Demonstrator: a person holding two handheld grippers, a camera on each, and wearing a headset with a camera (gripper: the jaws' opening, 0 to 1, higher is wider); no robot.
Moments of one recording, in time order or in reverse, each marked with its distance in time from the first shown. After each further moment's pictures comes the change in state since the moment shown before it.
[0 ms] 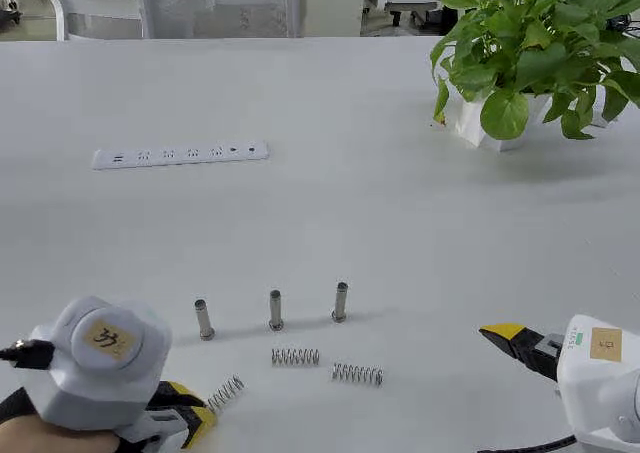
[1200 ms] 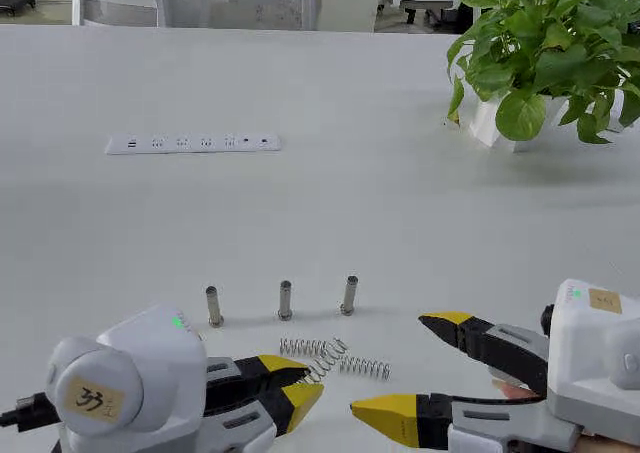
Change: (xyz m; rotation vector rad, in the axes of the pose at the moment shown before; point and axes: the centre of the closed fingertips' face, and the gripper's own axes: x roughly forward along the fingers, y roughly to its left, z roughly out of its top) left arm -0.014 -0.108 0.072 0.189 -0.418 -0.213; right arm 0.013 0.033 0.082 0.312 -0.283 0.170
